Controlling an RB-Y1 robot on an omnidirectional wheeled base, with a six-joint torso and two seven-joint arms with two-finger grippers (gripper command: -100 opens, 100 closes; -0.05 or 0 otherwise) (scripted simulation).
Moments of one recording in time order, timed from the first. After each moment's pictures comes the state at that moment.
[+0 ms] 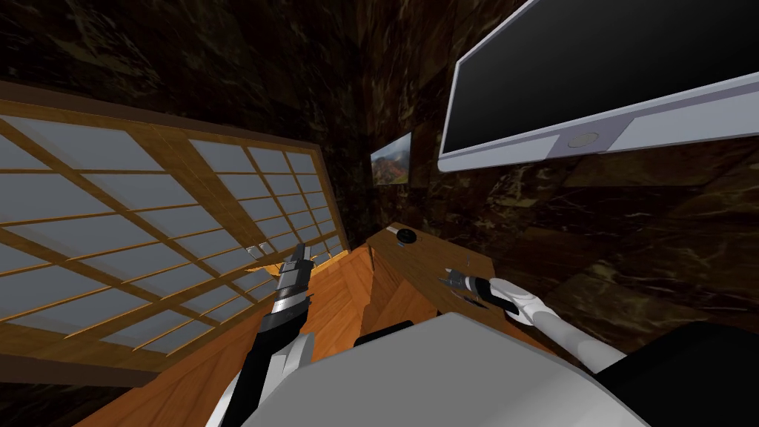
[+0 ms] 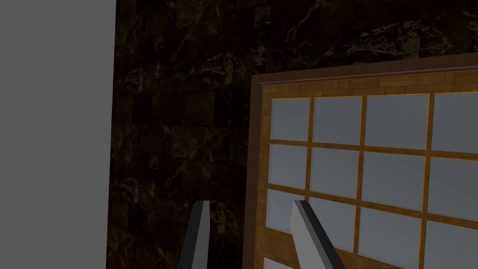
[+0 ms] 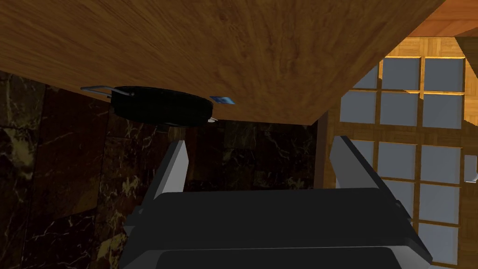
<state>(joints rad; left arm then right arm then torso) 0.52 0.03 -0.03 -2.31 -0.03 -0.38 -0.14 0.18 -0.80 0.05 -0.98 0.98 -0.67 0.25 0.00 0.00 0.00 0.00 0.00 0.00</state>
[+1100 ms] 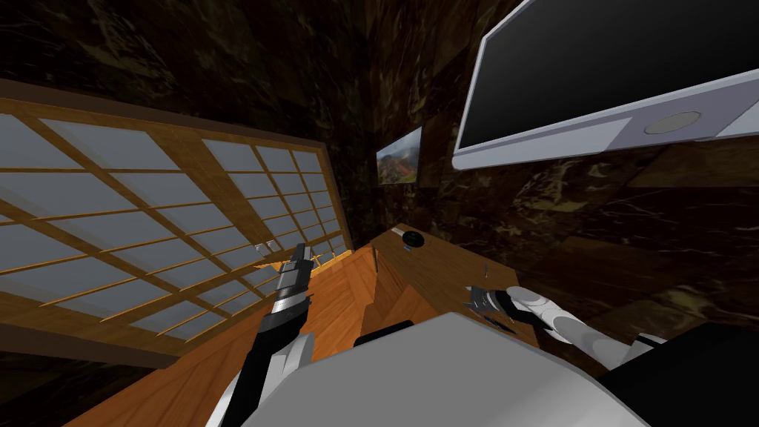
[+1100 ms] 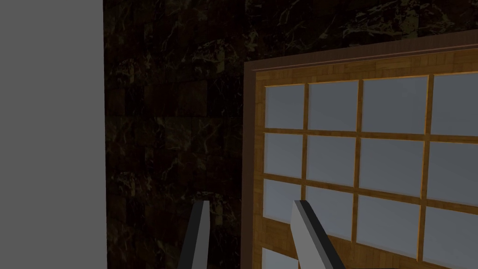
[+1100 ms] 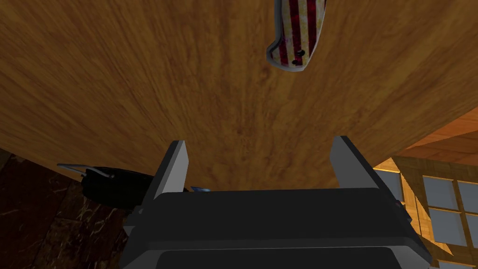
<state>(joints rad) 0.52 0.03 -0.03 -2.31 -0.03 -0.38 -0.14 0.14 -0.88 0.14 -0.71 1.18 -0.73 0.30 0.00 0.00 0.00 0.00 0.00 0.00</state>
